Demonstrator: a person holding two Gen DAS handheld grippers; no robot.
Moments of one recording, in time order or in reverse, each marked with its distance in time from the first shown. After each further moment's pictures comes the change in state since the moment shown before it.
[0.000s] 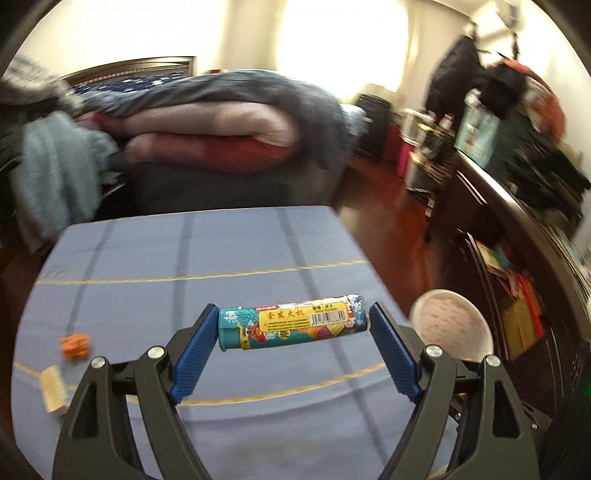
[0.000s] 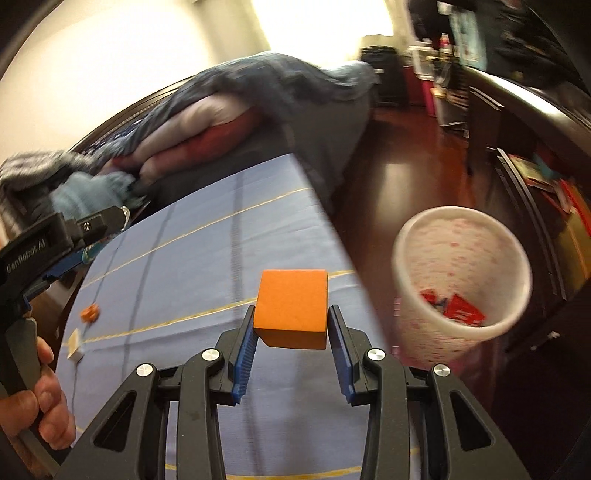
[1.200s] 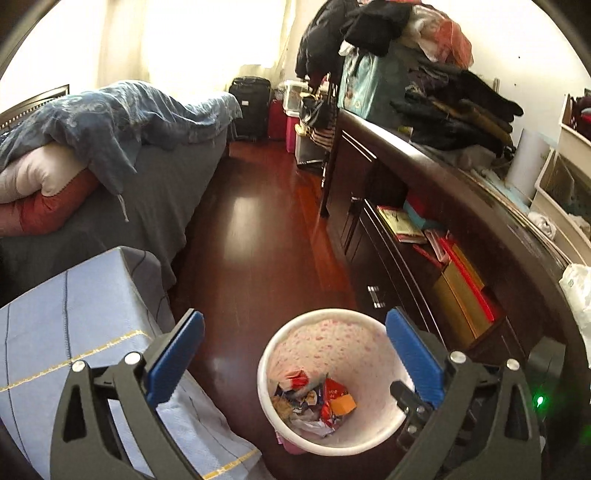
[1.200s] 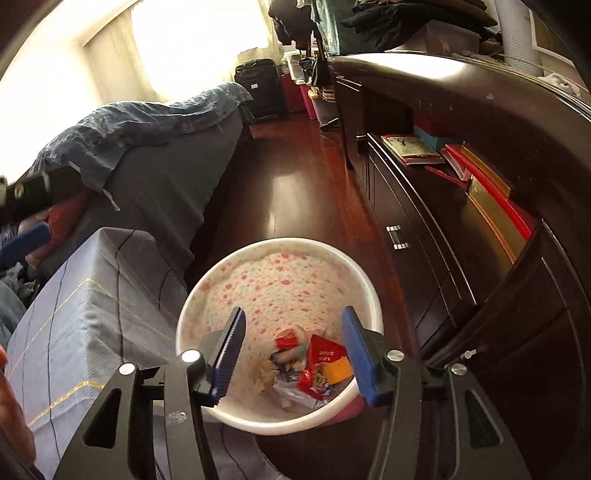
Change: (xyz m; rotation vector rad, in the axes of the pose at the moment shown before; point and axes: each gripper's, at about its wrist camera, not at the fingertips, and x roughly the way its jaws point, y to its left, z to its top) left arm 0.110 -0.208 0.037 0.255 0.038 -0.306; right arm 0.027 -0.176 0.042 0.217 -0.085 -0.310
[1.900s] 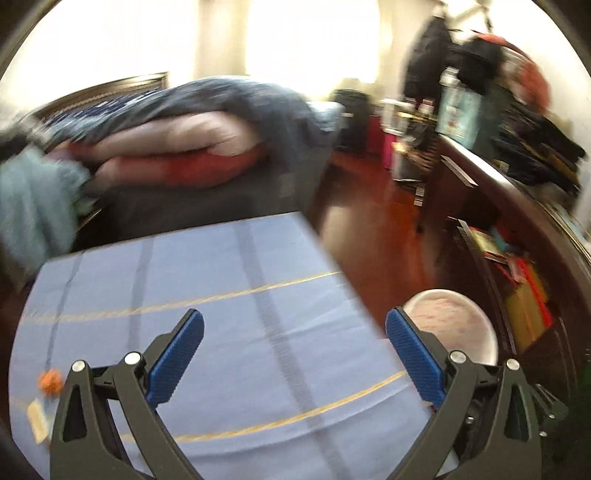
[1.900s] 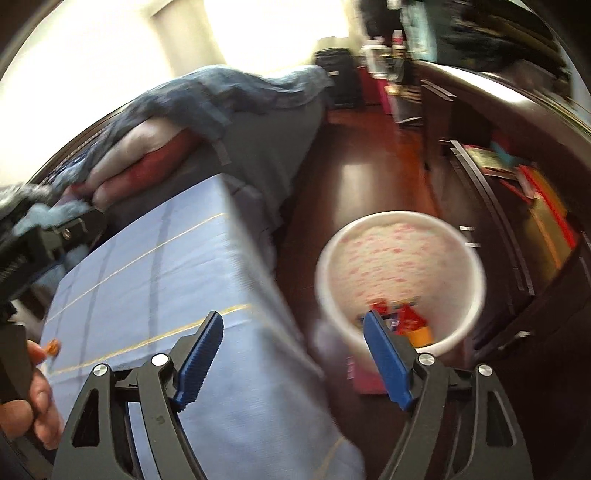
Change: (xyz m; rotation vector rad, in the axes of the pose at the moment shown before) left arm -0.130 0.132 -0.070 -0.201 -0.037 0.349; right arm -0.061 0.125 -0.052 -0.198 0.079 0.250
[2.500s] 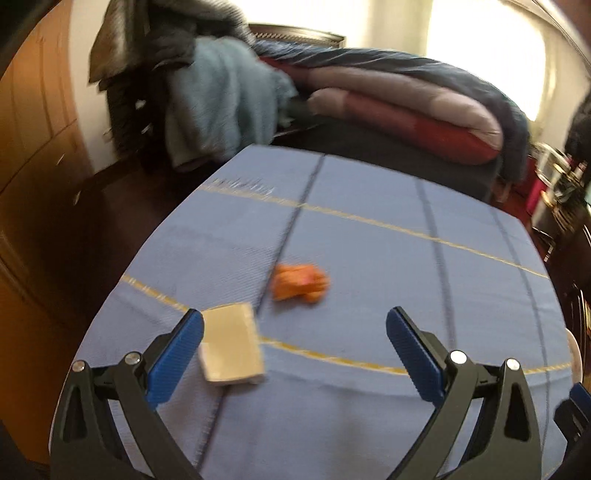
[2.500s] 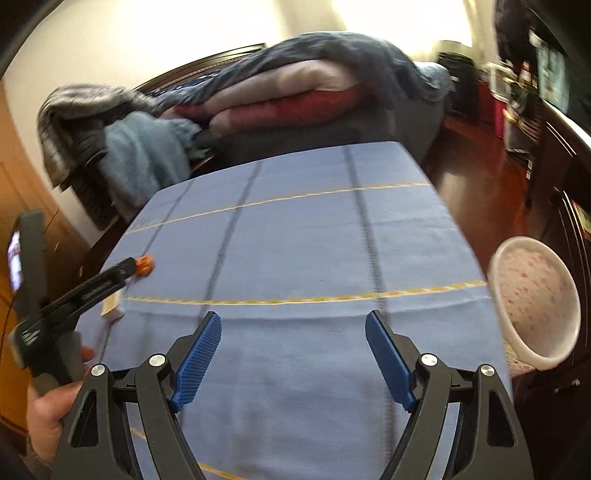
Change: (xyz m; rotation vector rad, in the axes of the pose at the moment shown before) left arm -0.045 0.236 -0.098 -0.409 0.096 0.442; right arm 0.002 0.158 -0.038 -0.294 0.096 0.228
